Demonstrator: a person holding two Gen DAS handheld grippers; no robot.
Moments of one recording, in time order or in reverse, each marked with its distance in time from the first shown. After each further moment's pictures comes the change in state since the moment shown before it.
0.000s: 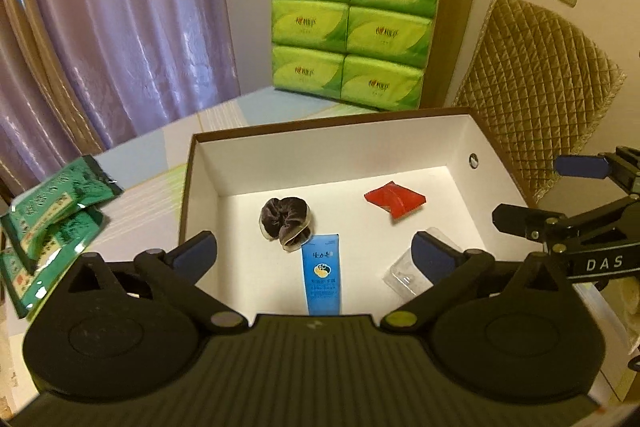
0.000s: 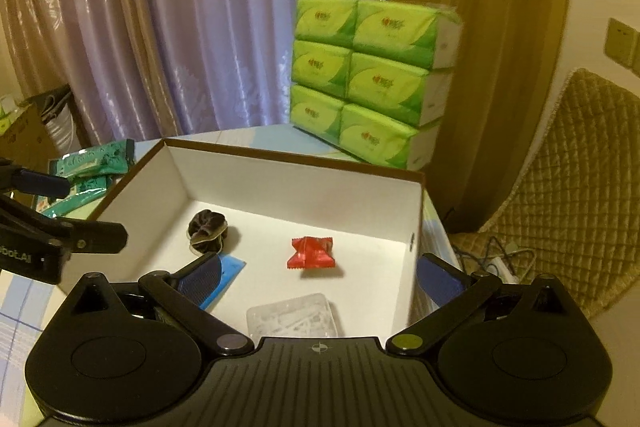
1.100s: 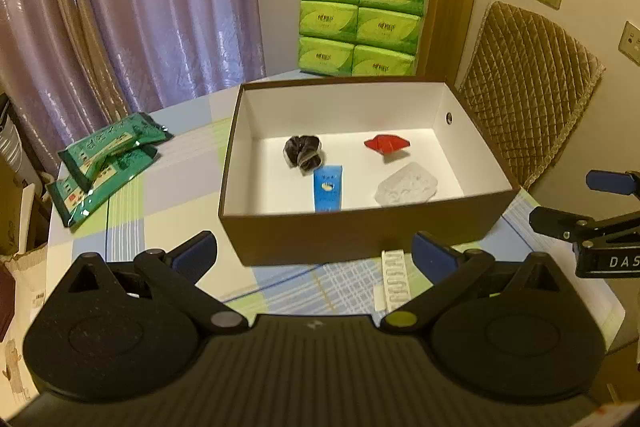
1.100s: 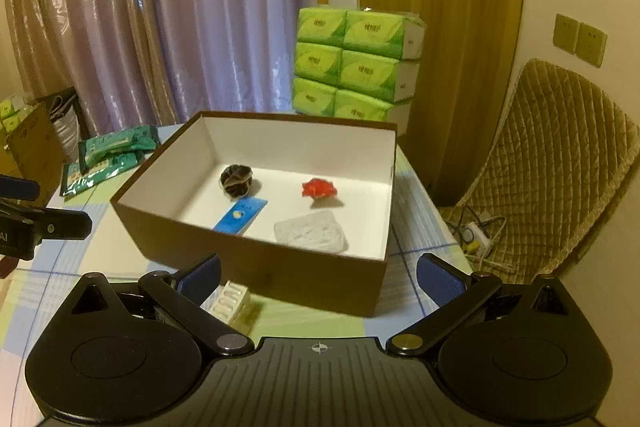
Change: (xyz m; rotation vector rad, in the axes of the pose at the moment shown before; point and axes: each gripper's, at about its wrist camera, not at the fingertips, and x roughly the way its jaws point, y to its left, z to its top) left arm -0.118 -0.013 -0.103 -0.051 -0.031 0.063; right arm -0.114 0.039 -0.090 0.014 -0.025 -0.044
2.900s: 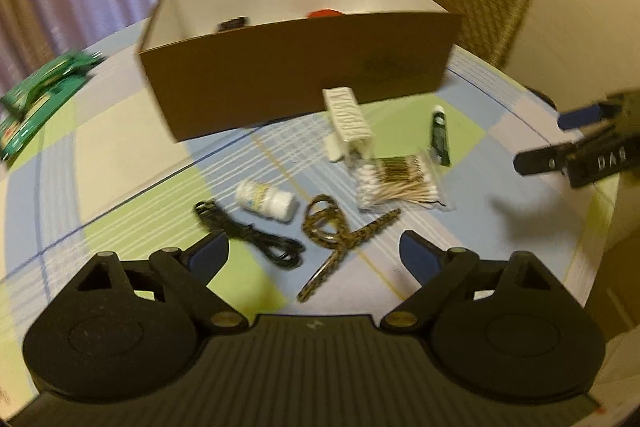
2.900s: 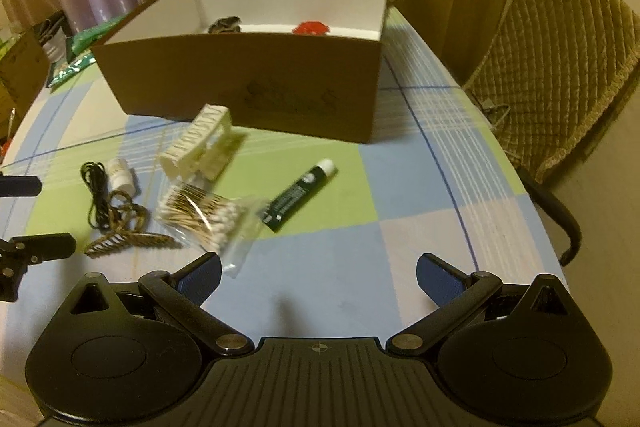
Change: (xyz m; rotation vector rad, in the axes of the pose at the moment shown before) left arm 0.038 -0.016 -0.135 0.178 0.111 -0.167; right arm 0.025 -0.017 -0.112 0.031 0.292 -0.021
